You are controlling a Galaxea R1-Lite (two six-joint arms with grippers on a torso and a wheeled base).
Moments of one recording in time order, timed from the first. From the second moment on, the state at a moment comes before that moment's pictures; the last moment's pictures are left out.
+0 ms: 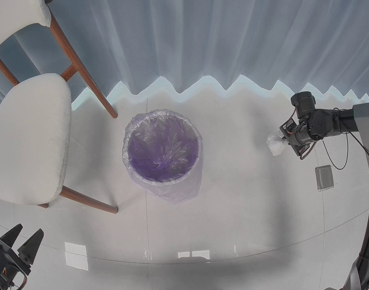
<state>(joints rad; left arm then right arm) -0.05 0.46 -0.15 -0.15 -0.11 -0.31 0.14 2.22 -1.70 0.22 -0.18 1.05</state>
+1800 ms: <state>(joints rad) -0.01 0.01 -0.02 -0.05 -0.05 -0.04 0.52 1.70 -0.70 -0.72 -0.06 0.15</state>
